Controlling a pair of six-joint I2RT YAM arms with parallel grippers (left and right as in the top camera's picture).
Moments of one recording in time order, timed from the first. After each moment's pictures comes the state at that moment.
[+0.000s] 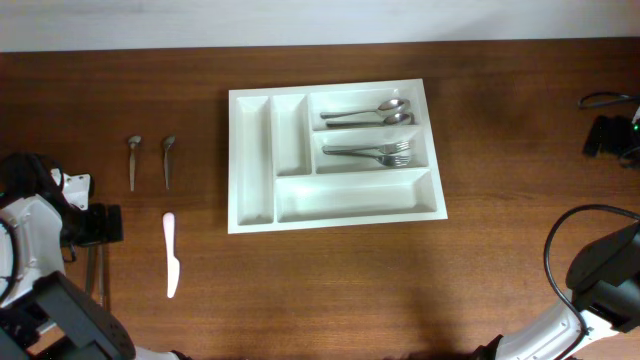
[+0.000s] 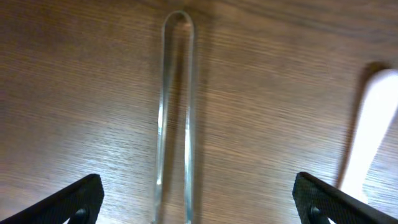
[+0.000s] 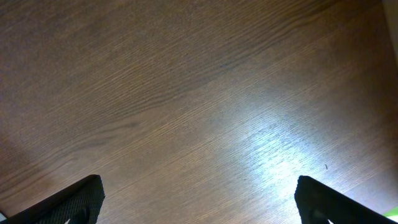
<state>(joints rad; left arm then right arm) 0.59 1.68 1.20 -0.90 -0.07 0.41 -0.57 1.97 2.01 -1.38 0.11 -0.09</state>
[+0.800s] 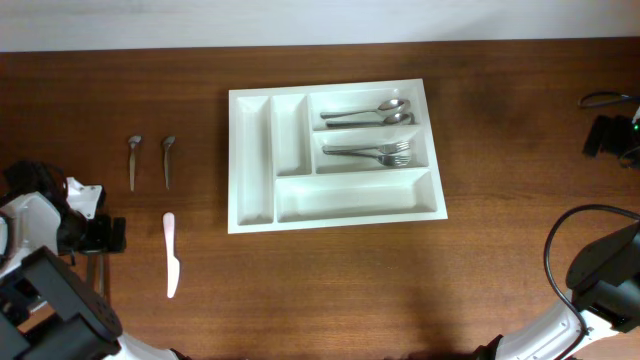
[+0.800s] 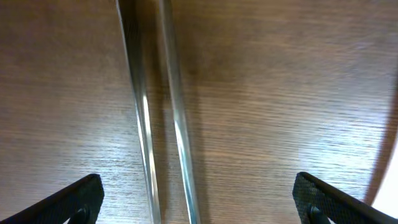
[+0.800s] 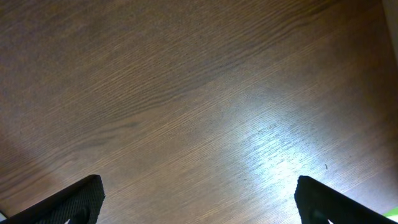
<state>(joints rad) 0.63 1.80 1.20 -0.90 -0.06 0.56 -0.57 1.97 2.01 -1.38 0.11 -0.09</state>
